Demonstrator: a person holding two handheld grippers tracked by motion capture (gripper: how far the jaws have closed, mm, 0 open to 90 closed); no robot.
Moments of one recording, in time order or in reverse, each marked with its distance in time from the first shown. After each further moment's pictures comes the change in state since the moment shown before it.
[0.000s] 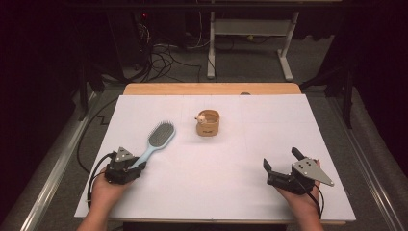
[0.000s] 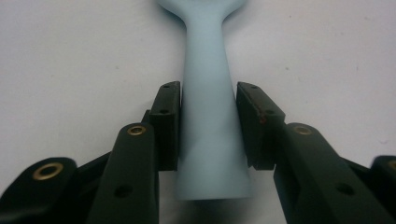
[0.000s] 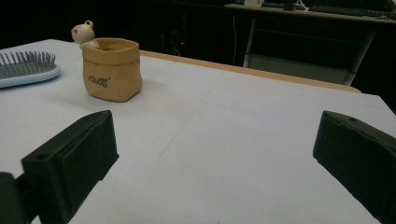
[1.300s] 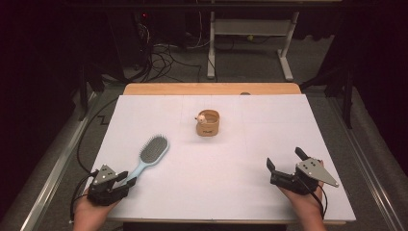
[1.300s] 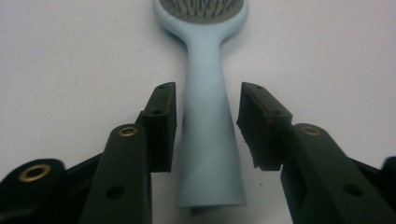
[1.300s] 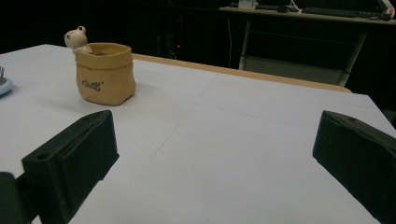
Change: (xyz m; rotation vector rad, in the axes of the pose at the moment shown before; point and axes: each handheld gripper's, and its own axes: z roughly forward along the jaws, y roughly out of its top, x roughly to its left) left arm -0.007 -0.043 -0.047 -0.100 -0.056 -0.023; right arm -0.007 0.001 -0.004 -0.011 -0.015 0.015
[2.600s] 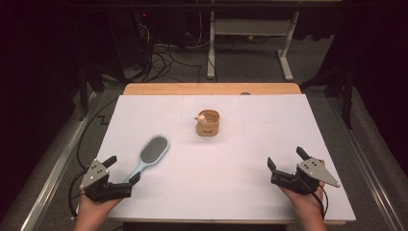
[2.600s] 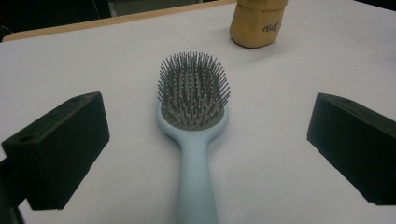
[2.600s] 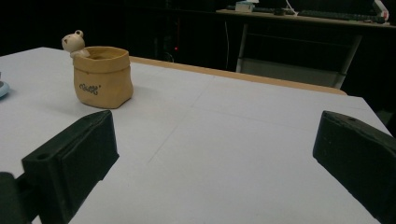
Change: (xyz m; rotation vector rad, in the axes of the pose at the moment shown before) left arm -0.005 0.020 -0.013 -0.287 0.006 0.014; right arm 0.000 0.002 -0.002 -0.009 -0.012 0.002
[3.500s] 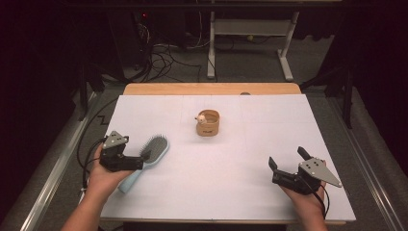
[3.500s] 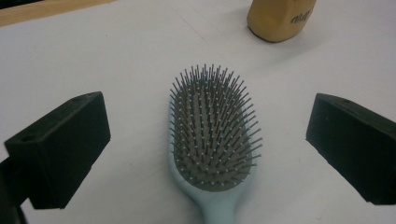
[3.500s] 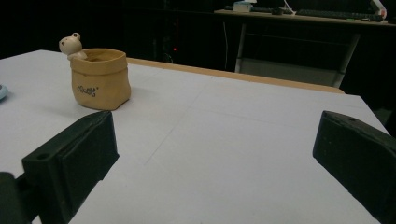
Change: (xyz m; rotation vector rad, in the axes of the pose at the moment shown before) left arm 0.022 0.052 0.061 0.204 -0.038 0.000; right arm -0.003 0.000 -0.001 0.000 -0.004 0.012
